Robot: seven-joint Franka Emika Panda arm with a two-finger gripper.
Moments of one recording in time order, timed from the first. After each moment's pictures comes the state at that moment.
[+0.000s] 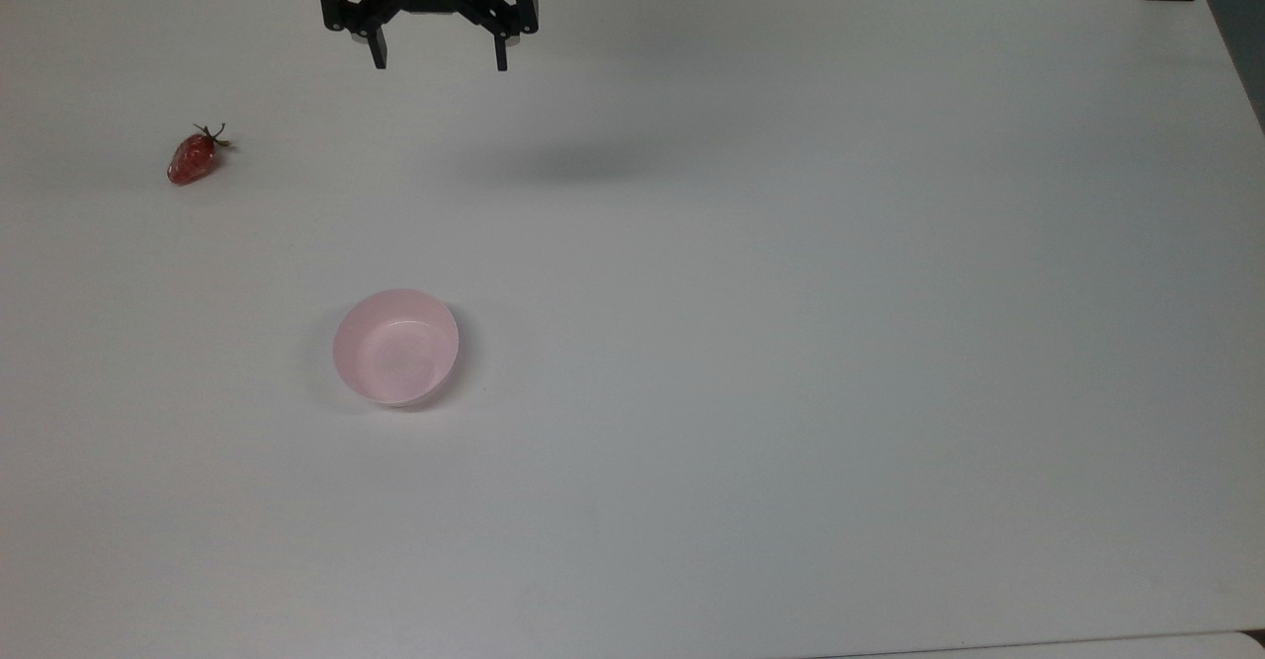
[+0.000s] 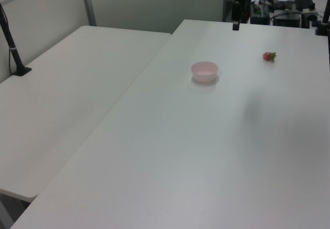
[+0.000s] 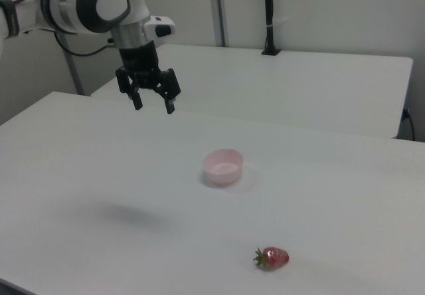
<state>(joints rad) 0.02 0.09 -0.06 -1.60 -0.05 1.72 -0.09</state>
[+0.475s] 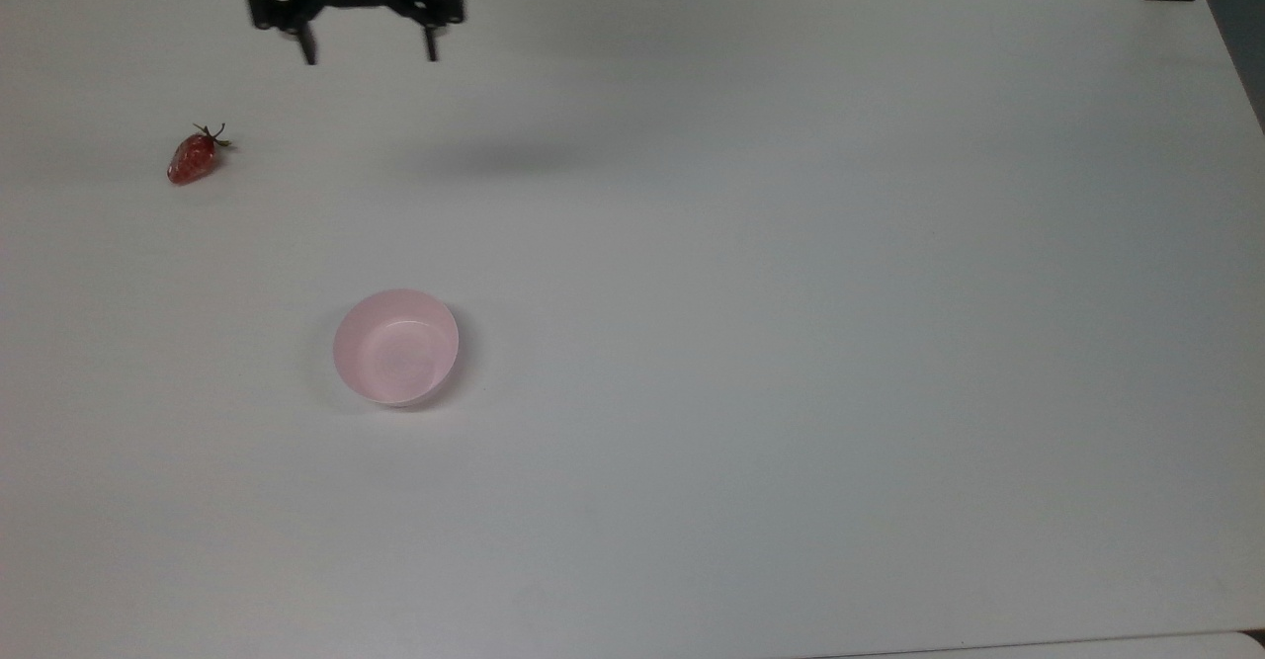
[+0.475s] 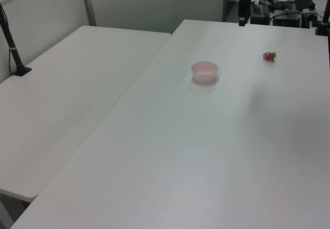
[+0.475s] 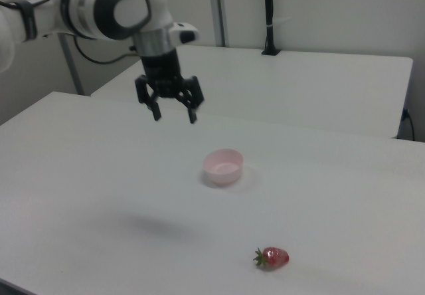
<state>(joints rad) 0.01 0.09 -0.17 -1.62 -0.05 1.72 -0.28</state>
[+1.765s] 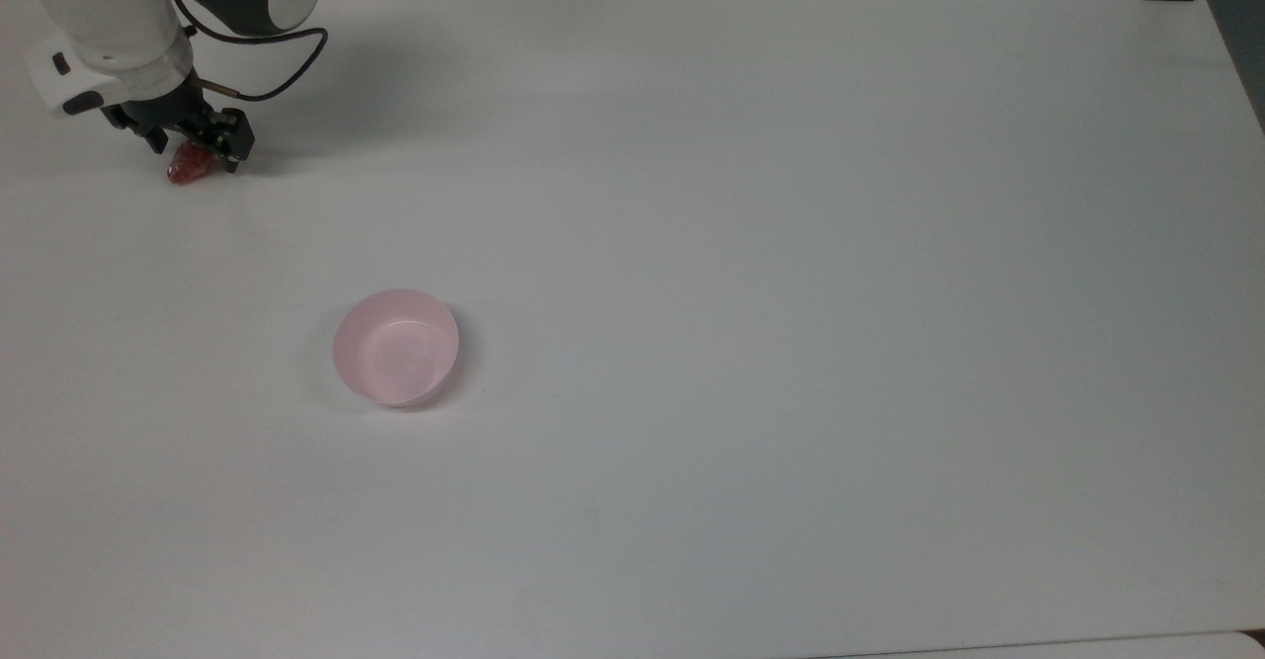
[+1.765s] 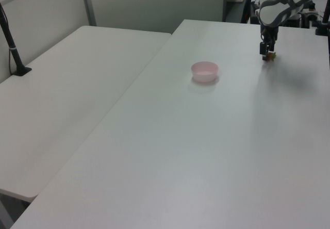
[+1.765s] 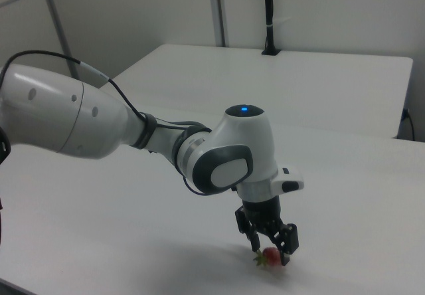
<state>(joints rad) -0.15 0.37 -0.42 -1.92 -0.02 2.29 -0.35</state>
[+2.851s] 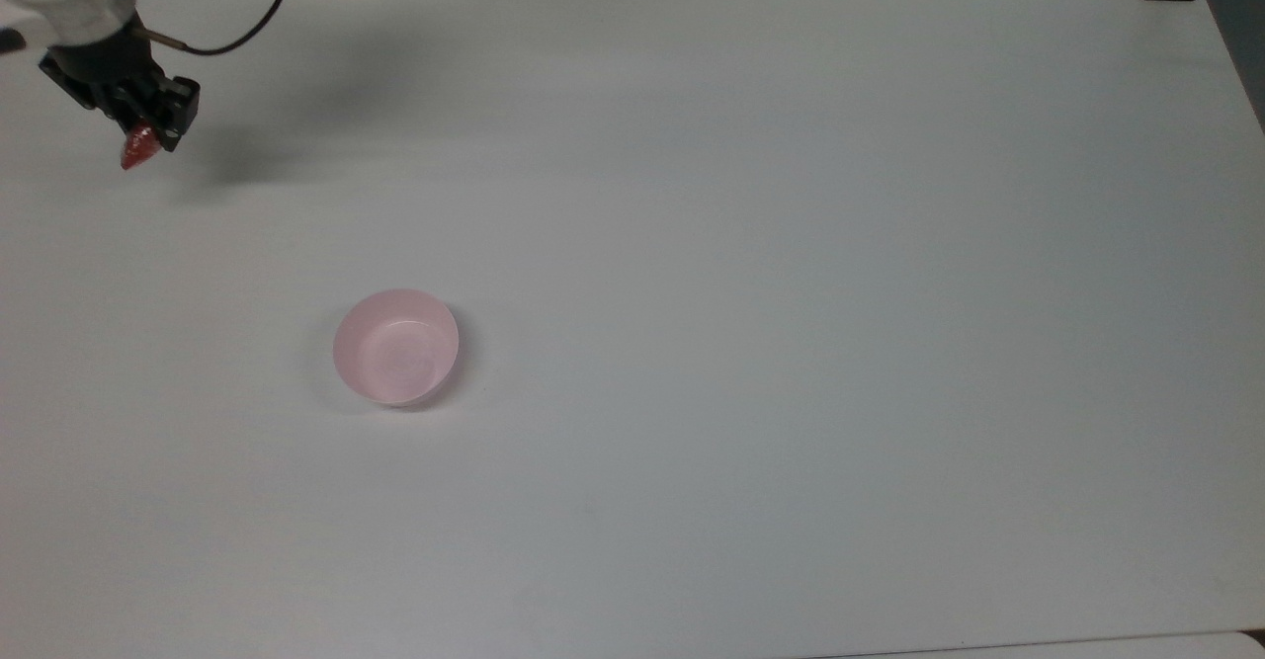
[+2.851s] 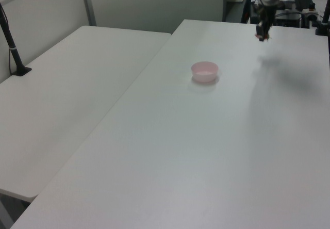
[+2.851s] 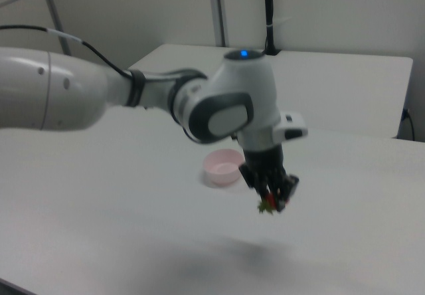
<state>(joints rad) -0.14 0.30 -0.42 -1.75 0.04 2.11 -0.35</state>
